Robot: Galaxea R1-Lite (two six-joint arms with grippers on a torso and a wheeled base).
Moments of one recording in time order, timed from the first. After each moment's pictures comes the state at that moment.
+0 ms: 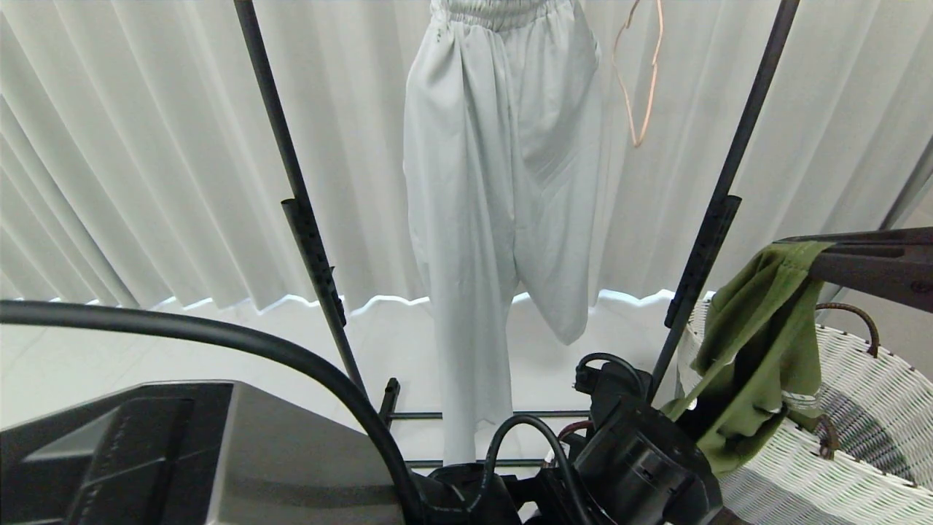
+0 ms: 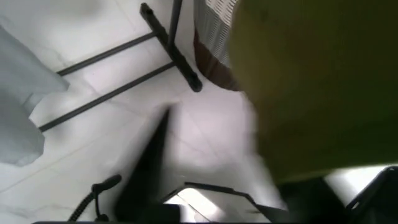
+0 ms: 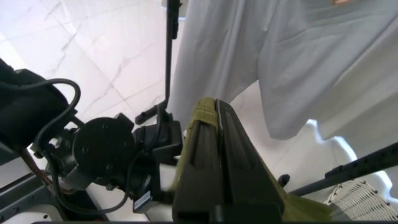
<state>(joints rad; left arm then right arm) -1.12 2.14 -1.15 -0.40 0.34 -0.39 0.84 1.12 -1.11 0.19 0.04 -0.16</state>
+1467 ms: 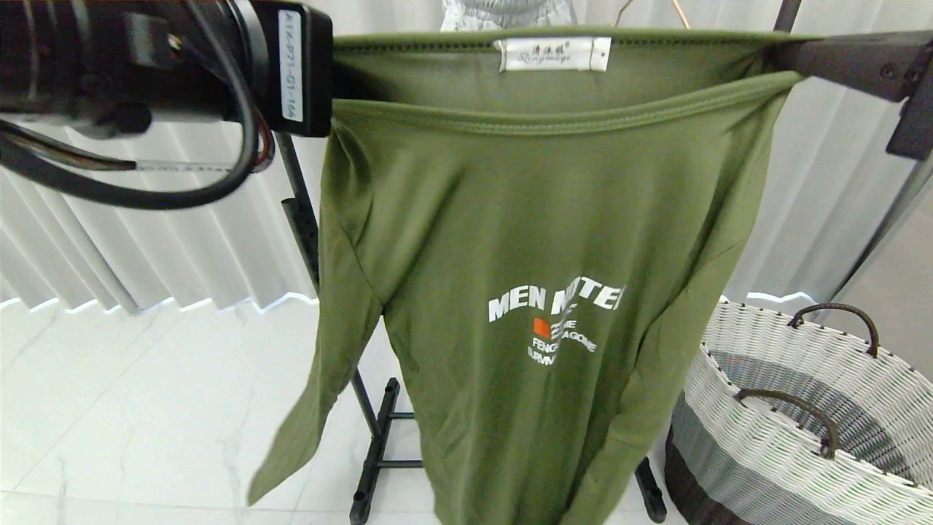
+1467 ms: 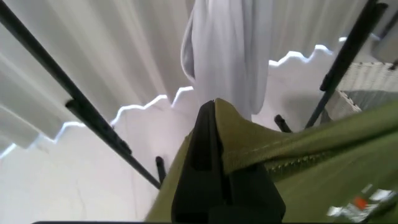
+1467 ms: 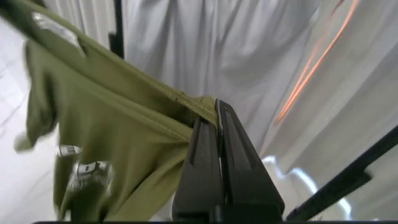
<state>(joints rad) -0.75 1.49 -1.70 0.41 0.42 0.11 0.70 1.28 -1.33 -0.05 0.00 -0.20</state>
